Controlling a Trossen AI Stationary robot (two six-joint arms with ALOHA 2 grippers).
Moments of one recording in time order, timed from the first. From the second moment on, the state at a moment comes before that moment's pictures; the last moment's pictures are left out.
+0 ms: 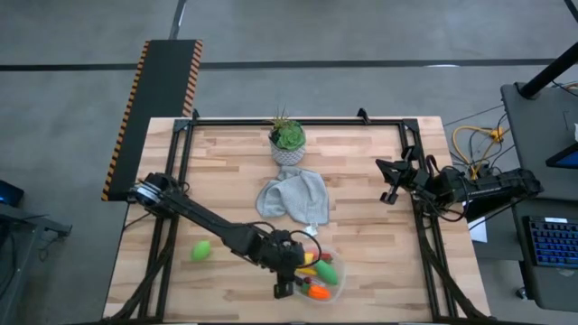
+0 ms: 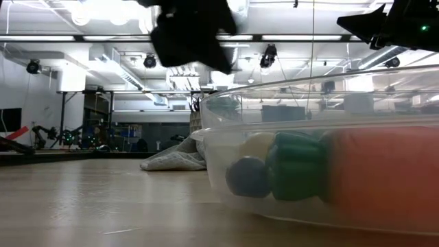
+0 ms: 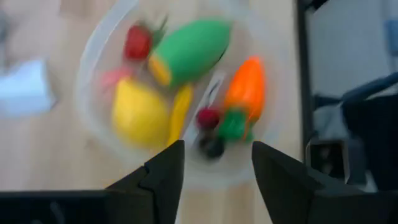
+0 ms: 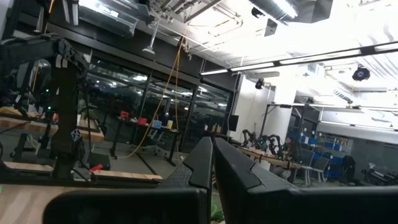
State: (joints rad) left arm -0.45 1.91 1.48 -0.44 -0.05 -0.58; right arm 0.10 0.32 0.01 0.76 0.45 -0.48
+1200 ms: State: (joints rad) left arm -0.49 1.45 1.20 -1.50 -0.14 -1.40; right arm 0.10 0.32 0.01 0.76 0.45 -0.46
